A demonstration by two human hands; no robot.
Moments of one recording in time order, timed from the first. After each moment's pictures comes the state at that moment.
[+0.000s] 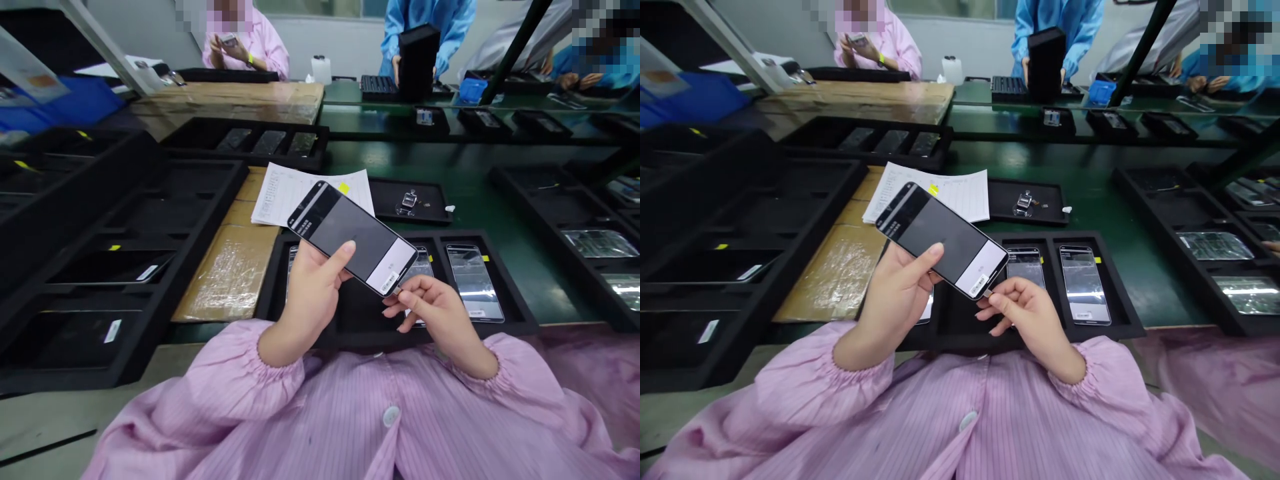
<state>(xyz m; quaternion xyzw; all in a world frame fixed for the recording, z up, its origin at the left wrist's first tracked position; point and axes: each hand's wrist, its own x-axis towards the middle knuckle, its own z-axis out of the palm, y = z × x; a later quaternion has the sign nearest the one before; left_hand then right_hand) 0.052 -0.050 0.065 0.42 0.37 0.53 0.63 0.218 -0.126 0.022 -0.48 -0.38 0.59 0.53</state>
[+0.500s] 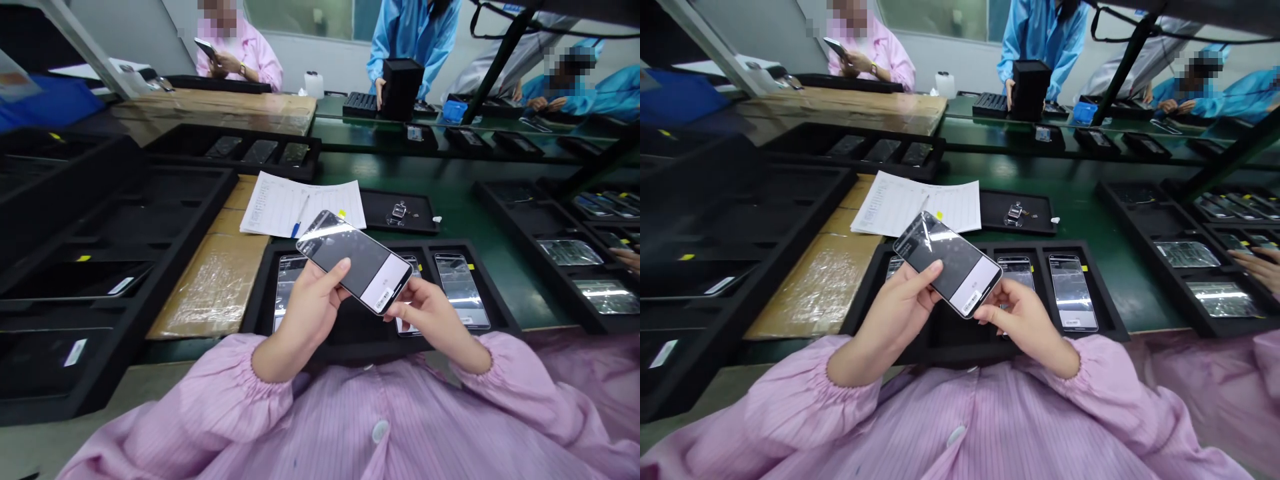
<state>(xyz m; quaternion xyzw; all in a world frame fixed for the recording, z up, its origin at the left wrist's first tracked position) 0.049 -0.048 0.049 0.35 0.36 0.48 0.72 0.234 -0.108 0.028 -0.50 -0.51 0.51 0.48</state>
